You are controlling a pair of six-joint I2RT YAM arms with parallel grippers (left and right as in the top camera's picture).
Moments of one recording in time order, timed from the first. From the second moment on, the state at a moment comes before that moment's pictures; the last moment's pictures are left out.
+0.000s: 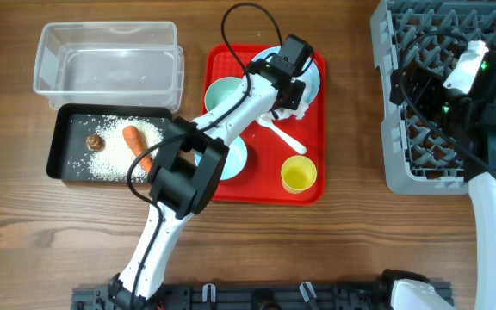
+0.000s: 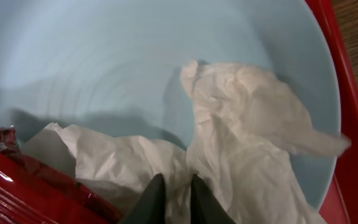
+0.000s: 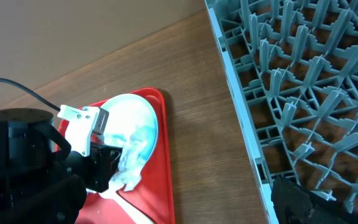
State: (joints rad) left arm -0.62 2.41 1.97 -0.67 -0.07 -0.21; right arm -0.17 1.25 1.23 -0.70 -0.25 0.27
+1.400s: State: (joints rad) left arm -0.65 2.34 2.01 -0.81 -0.06 -0.09; right arm -0.17 1.25 1.23 -0.71 -0.25 0.27
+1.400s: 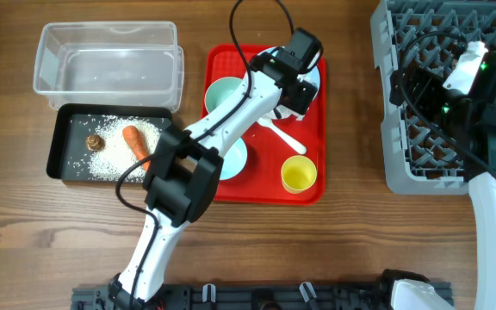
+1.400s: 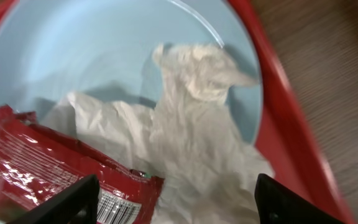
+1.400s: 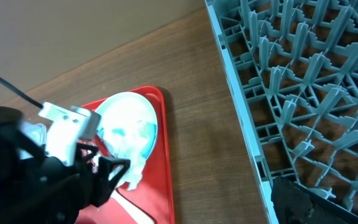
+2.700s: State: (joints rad) left arm -0.65 2.44 2.01 -0.73 -0.02 0.08; right arm -0.17 1.25 1.23 -0.71 -0.25 0.27
